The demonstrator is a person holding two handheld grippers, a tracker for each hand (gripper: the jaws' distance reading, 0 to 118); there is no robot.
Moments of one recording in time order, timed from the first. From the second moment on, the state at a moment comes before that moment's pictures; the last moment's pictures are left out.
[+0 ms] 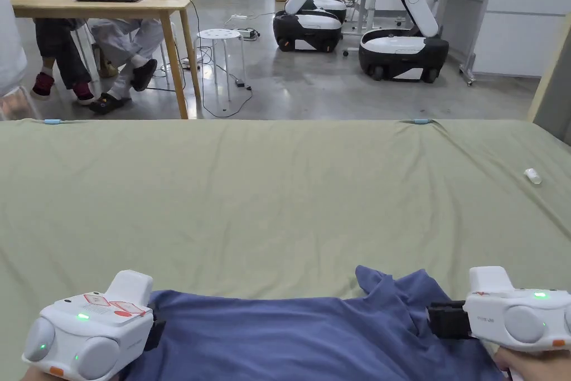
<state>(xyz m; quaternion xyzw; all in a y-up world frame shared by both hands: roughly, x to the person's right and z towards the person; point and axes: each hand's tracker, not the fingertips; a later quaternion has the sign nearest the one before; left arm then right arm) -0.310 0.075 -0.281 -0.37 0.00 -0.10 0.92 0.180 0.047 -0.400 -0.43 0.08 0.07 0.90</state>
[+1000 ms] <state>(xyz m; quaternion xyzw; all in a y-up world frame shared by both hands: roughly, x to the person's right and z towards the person) -0.291 0.104 -0.028 -0.33 0.02 0.01 0.94 0.234 0.117 -0.131 -0.31 0.12 0.13 0.93</state>
